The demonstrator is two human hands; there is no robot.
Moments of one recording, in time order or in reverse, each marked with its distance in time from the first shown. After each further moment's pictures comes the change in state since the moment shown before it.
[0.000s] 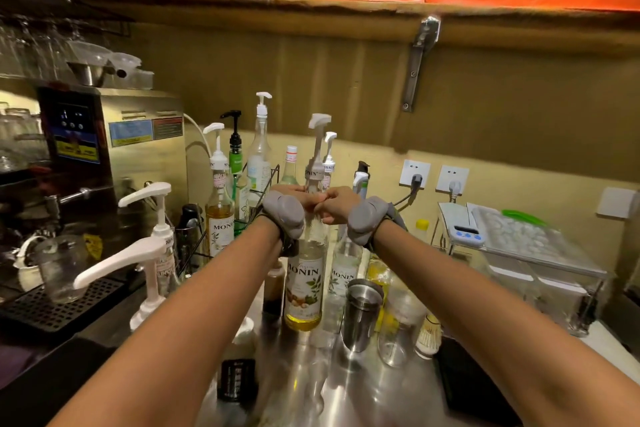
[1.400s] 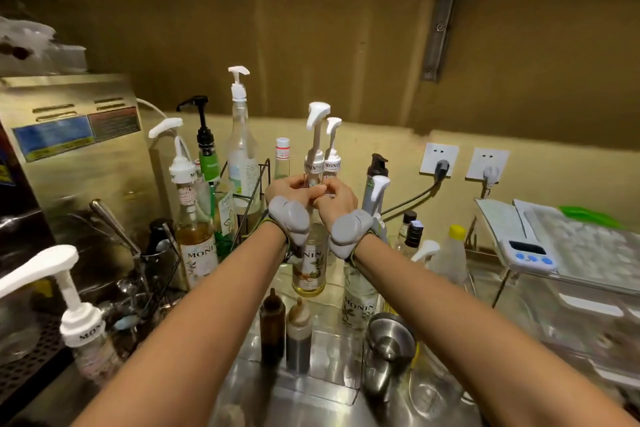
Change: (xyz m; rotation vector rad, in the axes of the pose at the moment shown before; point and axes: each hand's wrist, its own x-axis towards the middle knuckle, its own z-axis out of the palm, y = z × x) left_hand 0.175 -0.031 0.009 0.057 0.161 0.073; right_hand 0.143 0.027 0.030 0.127 0.429 -0.021
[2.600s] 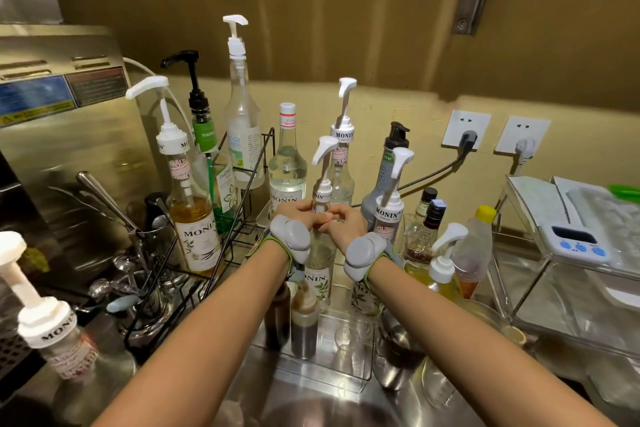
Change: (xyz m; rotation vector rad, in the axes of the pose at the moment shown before) left_hand 0.029 -0.095 0.003 0.102 -0.106 -0.283; right_hand 0.013 0.099 0.029 0.016 -0.158 0.182
